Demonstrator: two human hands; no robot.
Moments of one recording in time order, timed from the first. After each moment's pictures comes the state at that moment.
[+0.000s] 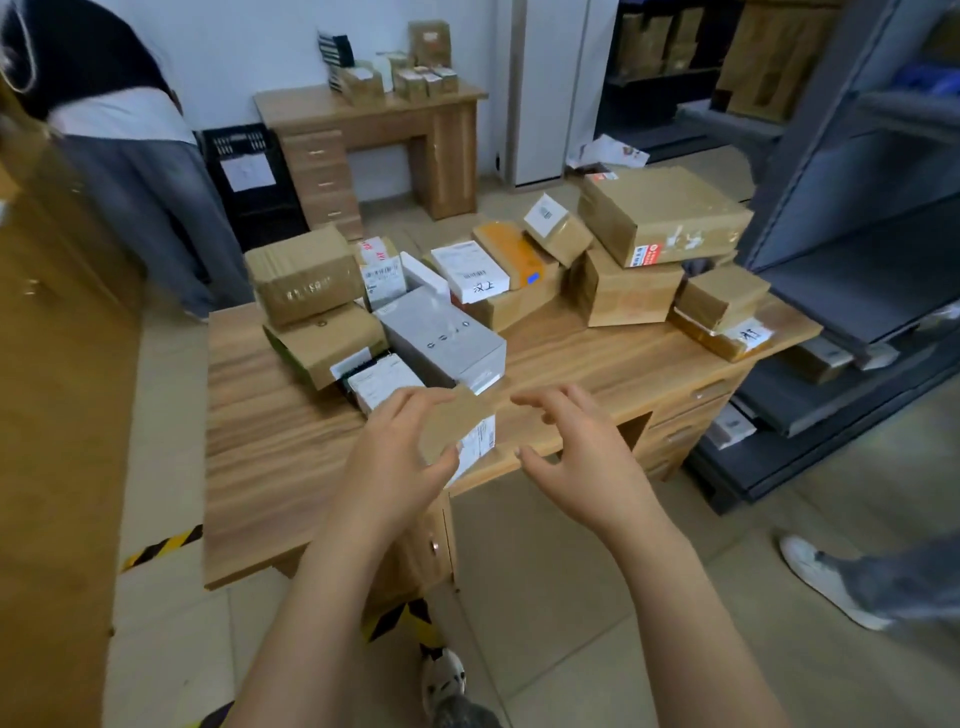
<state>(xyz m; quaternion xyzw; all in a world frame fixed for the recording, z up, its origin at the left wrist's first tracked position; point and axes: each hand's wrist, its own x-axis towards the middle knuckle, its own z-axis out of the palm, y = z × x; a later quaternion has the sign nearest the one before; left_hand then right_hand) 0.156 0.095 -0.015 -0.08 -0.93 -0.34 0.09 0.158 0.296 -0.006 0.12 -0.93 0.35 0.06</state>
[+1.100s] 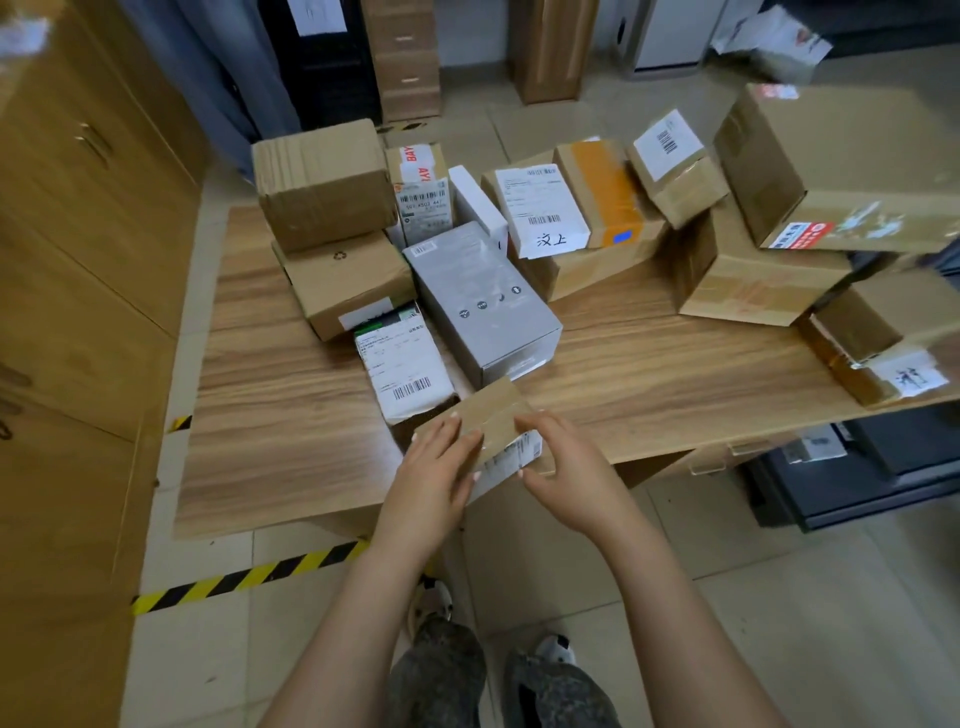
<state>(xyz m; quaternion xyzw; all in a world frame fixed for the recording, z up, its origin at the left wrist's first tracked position) 0.068 0.120 -0.150 0.02 -0.95 -0.31 -0.04 0.010 0.300 -0.129 0.15 -0.90 0.36 -0.18</state>
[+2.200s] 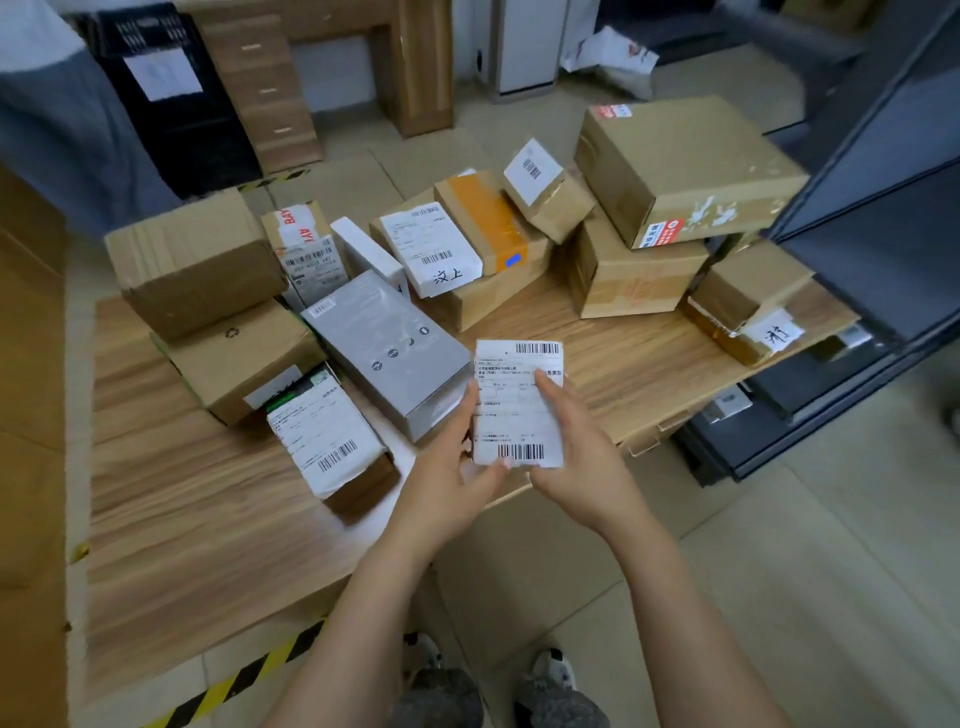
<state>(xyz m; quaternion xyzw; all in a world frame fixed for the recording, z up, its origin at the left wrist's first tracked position) 0.010 0.176 -0.095 -0.01 -0.83 -0.55 -0.14 0.002 0.349 -0.092 0.03 -0.88 0.46 -0.07</state>
